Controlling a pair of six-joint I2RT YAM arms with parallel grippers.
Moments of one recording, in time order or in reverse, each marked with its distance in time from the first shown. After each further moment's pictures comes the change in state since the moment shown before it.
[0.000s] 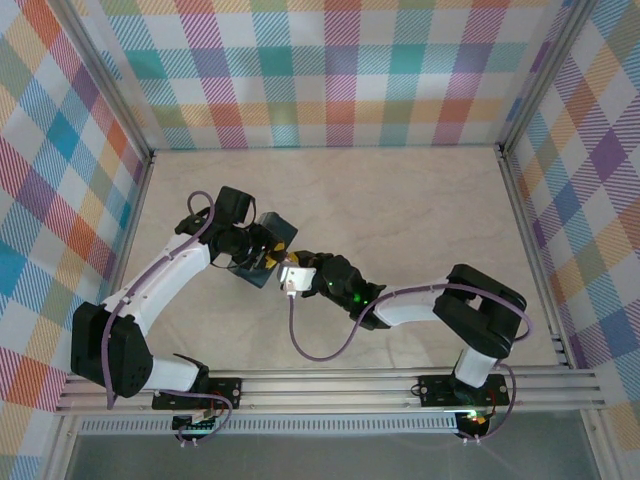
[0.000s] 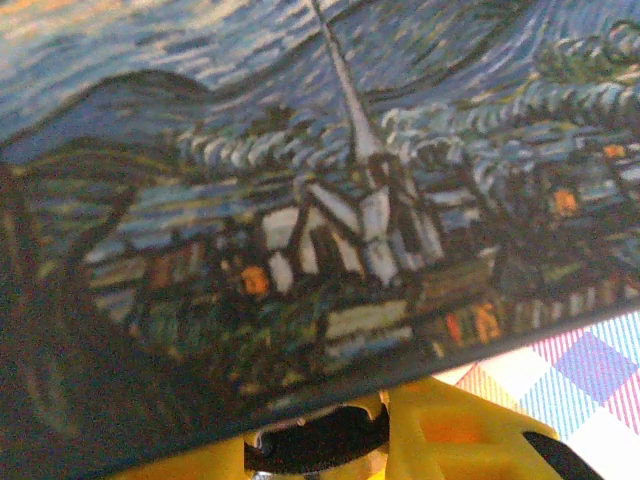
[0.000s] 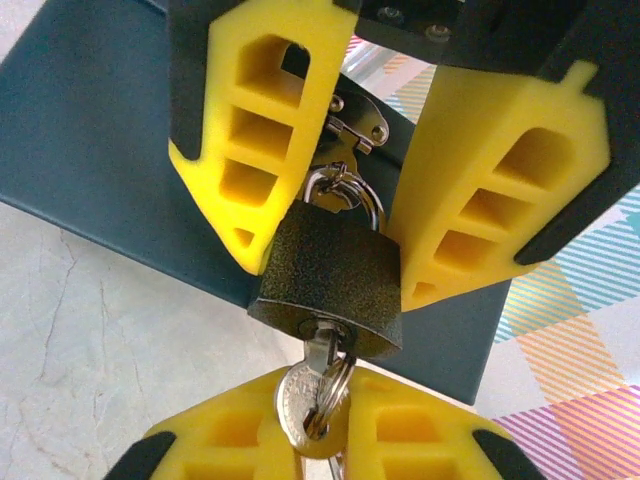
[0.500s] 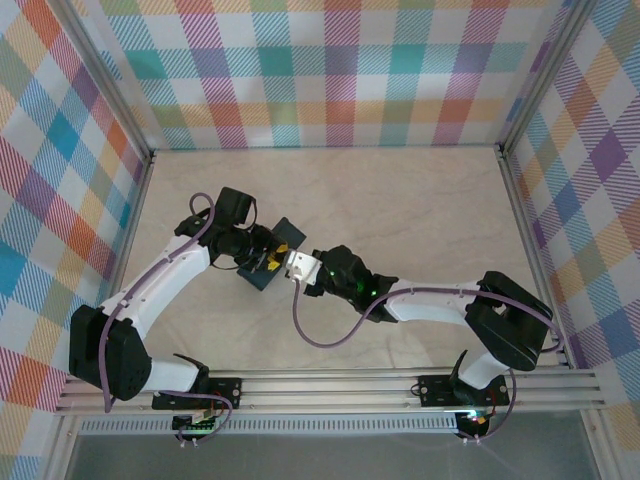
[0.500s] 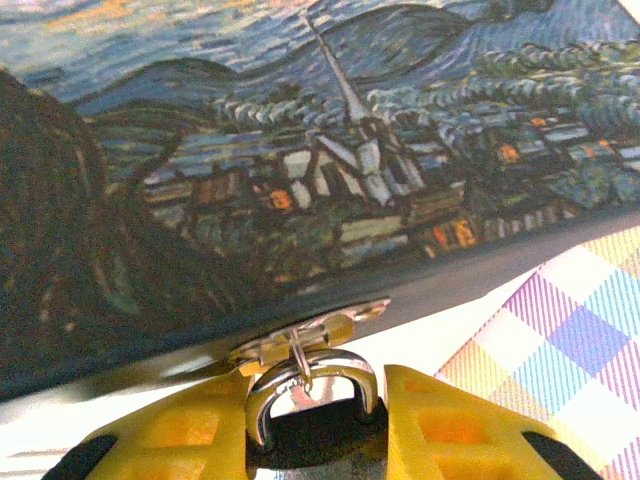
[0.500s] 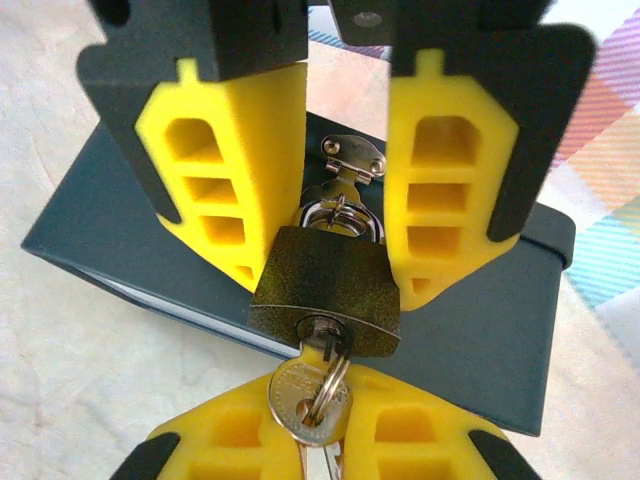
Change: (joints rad) left arm -0.008 -0.015 0.000 -0.007 0.035 -0.015; right arm -0.014 -0.129 0.062 -0.318 -0.131 0.373
